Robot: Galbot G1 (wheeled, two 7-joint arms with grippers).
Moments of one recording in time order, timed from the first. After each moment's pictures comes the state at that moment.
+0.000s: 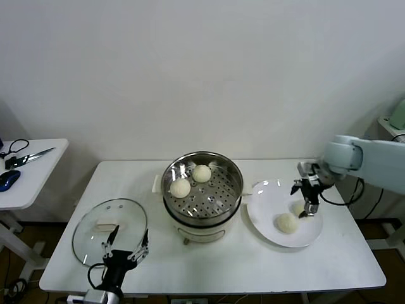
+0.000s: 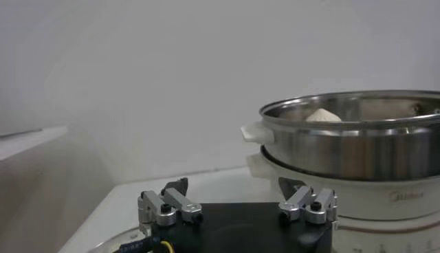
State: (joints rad) left arm 1.73 -1.45 -0.57 -2.07 -0.01 -0.01 0.03; right arm 0.68 0.64 -1.74 1.42 0.51 -0.28 -0.85
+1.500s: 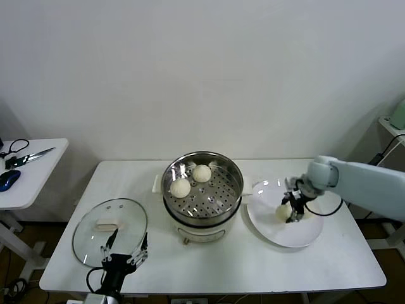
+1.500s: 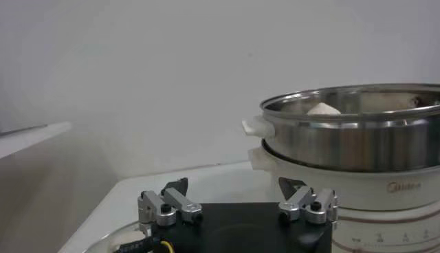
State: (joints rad) left arm 1.76 -1.46 -0.58 -2.07 0.00 -0.02 0.02; right arm 0.56 0.76 -1.58 1.24 0.41 -0.17 -0.91
